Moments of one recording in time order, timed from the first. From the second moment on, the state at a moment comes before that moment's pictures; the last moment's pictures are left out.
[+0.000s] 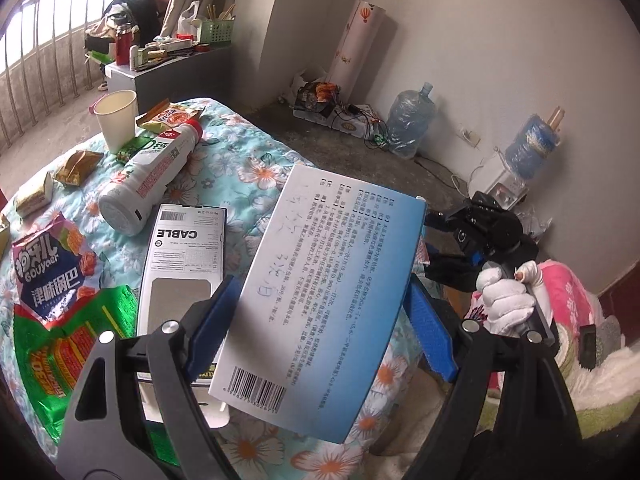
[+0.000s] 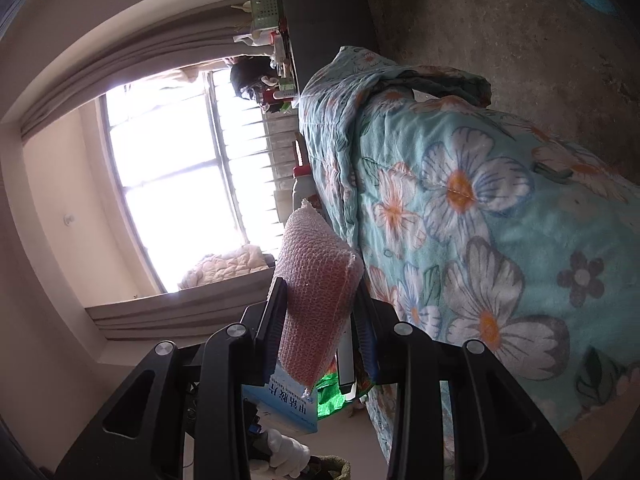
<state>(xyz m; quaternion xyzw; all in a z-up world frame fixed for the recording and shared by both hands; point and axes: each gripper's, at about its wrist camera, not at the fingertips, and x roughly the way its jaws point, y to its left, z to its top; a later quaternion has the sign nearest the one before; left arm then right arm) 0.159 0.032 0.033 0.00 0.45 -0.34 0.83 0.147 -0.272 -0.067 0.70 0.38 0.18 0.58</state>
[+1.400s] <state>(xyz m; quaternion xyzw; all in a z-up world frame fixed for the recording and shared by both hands) 0.217 -0.206 -0.005 0.00 0.48 -0.43 0.76 0.084 -0.426 -0.103 0.77 0.22 0.08 0.59</state>
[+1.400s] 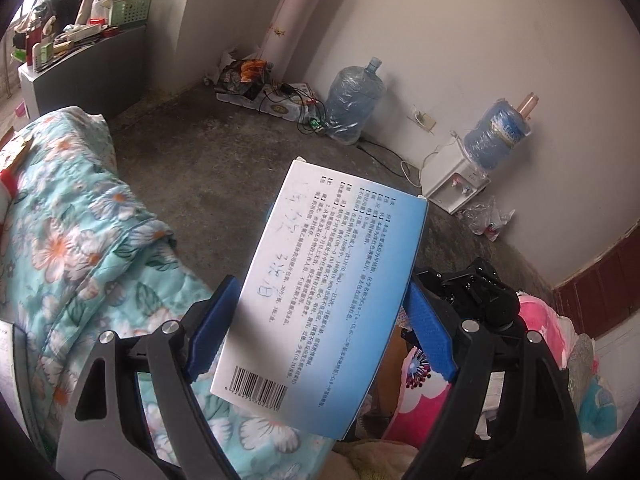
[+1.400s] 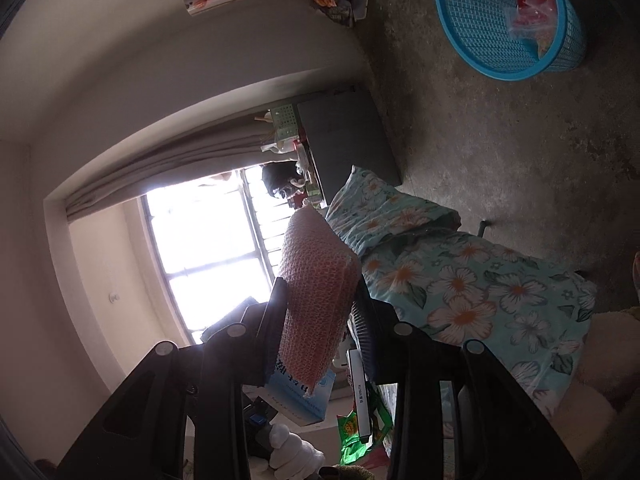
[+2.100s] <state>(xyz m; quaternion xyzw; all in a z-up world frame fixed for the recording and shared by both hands) 0.260 -0.432 -0.101 0.11 0.54 -0.47 0.69 0.084 -0.562 -0.162 0.72 0.22 -0.14 0.64</state>
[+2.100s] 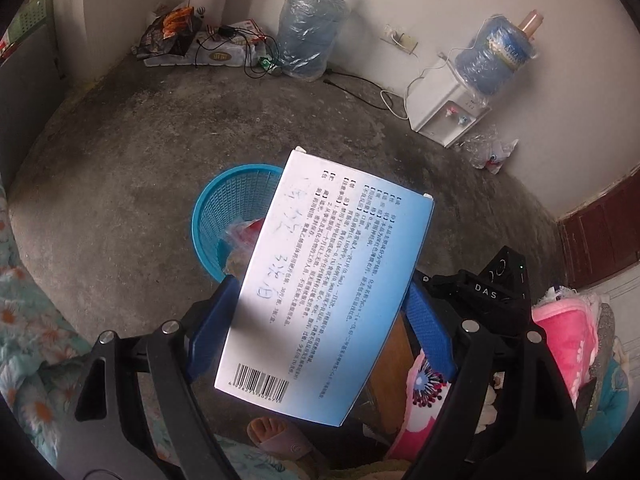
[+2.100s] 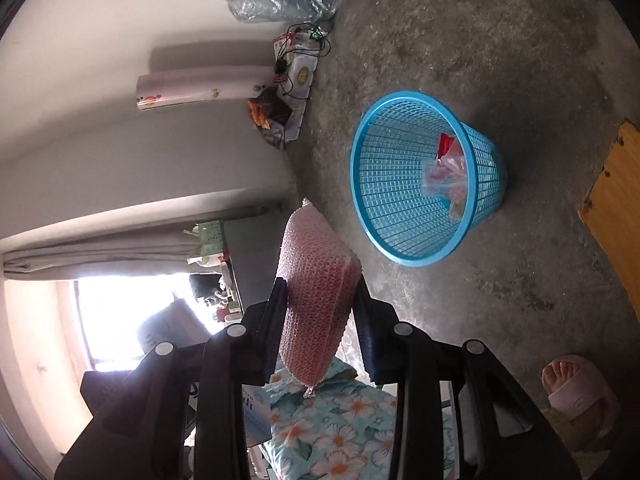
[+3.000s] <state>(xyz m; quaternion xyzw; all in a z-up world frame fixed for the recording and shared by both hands) 0.273 -0.382 -0.055 -0.01 0.43 -0.45 0.78 0.115 -0.552 -0.147 0.60 0.29 -0.21 0.72</state>
